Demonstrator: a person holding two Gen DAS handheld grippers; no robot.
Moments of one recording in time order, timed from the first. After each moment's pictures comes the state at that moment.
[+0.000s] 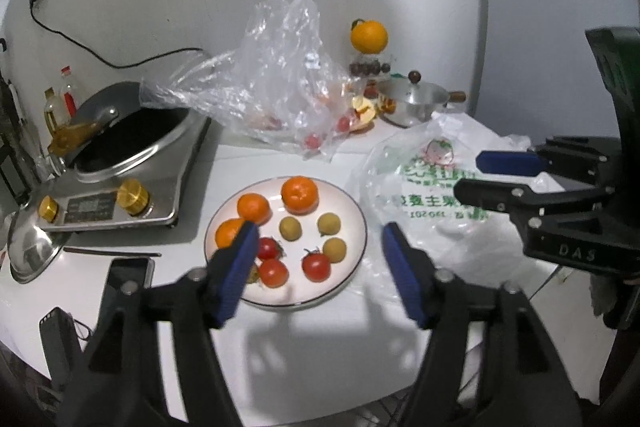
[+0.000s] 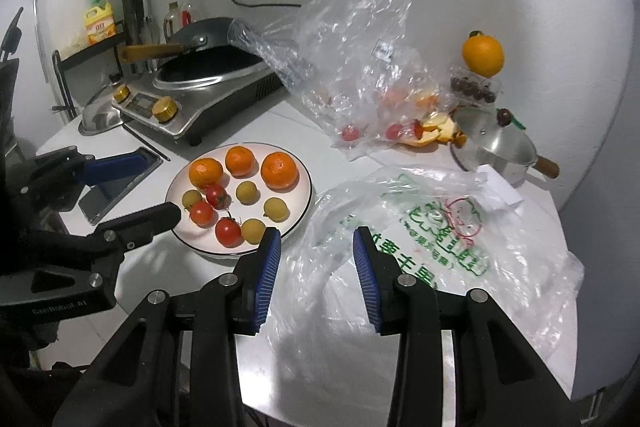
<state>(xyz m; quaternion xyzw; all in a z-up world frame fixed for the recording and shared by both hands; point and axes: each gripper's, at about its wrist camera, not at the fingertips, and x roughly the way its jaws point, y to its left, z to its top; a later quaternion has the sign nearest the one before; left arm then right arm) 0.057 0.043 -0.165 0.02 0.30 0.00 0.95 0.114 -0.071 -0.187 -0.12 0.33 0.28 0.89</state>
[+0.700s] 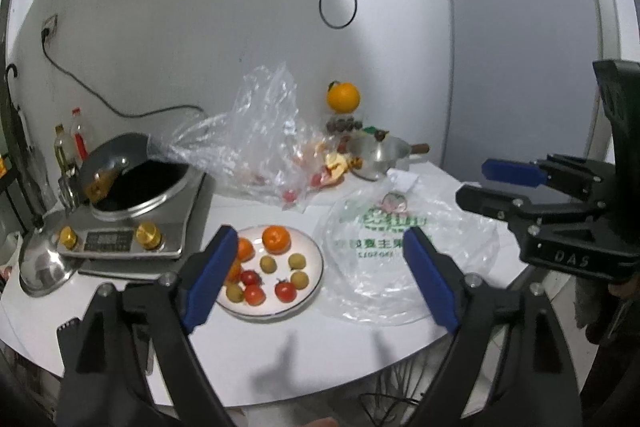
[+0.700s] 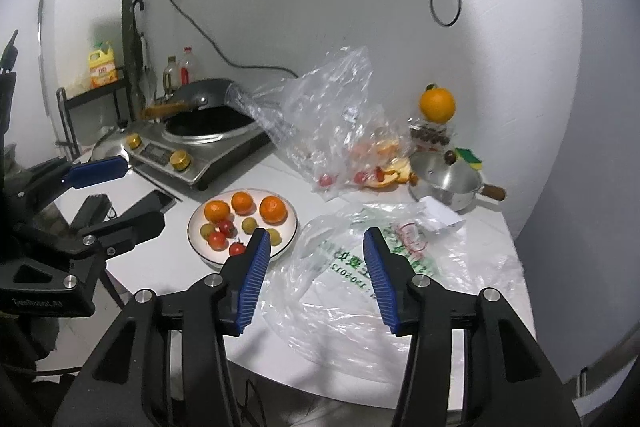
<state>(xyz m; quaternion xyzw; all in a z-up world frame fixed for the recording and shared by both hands) -0.011 0.009 -0.095 0.02 0.22 -0.02 0.98 0.039 -0.123 -0.121 -0.09 0.24 0.25 0.93</state>
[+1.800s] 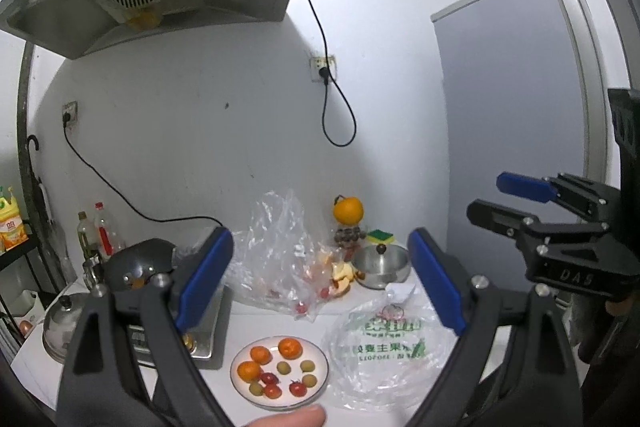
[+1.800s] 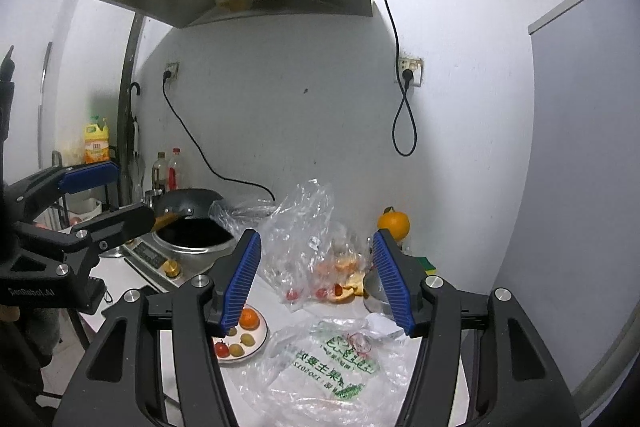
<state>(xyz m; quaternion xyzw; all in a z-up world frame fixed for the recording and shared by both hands) -0.043 -0.010 0.021 0.04 0.06 0.00 1.00 0.004 -0.157 -0.009 -0.08 0.07 0.23 0.97</state>
